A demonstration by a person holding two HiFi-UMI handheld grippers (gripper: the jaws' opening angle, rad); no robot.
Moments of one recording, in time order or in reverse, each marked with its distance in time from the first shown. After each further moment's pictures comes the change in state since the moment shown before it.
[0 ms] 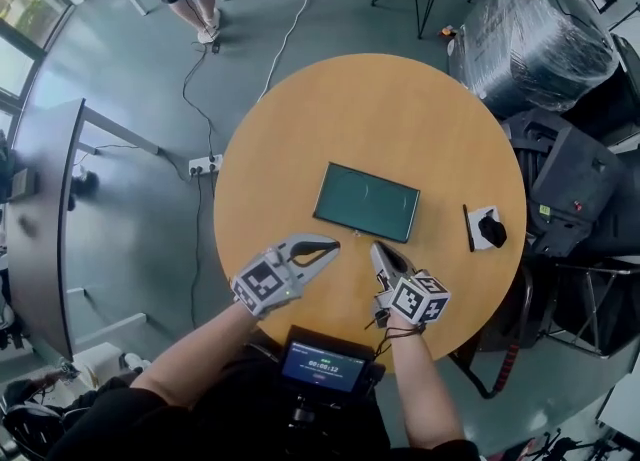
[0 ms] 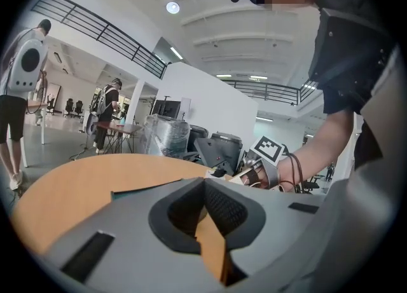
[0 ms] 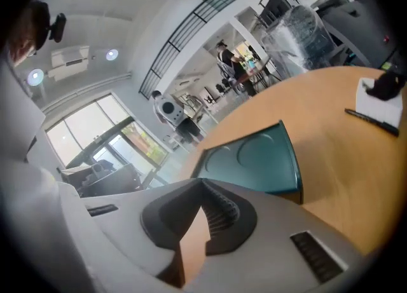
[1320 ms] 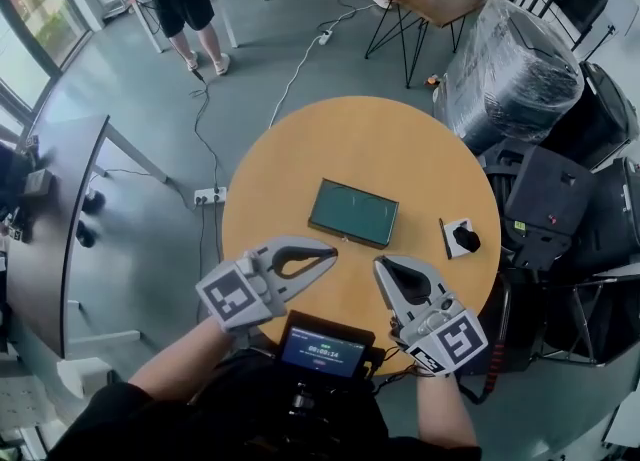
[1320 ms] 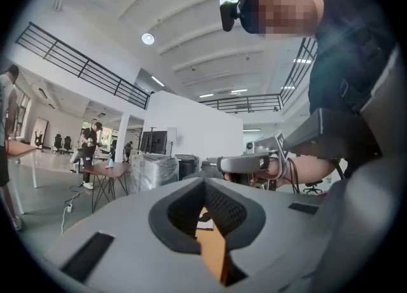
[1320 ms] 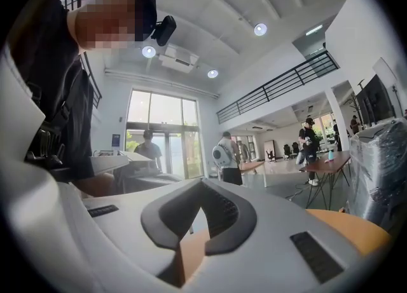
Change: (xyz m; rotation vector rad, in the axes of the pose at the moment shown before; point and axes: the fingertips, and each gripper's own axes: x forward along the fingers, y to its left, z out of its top) left arm -0.092 -0.166 0.208 0.179 -0.200 -0.028; right arm -0.234 0.263 0.116 -0.740 -0.334 0.368
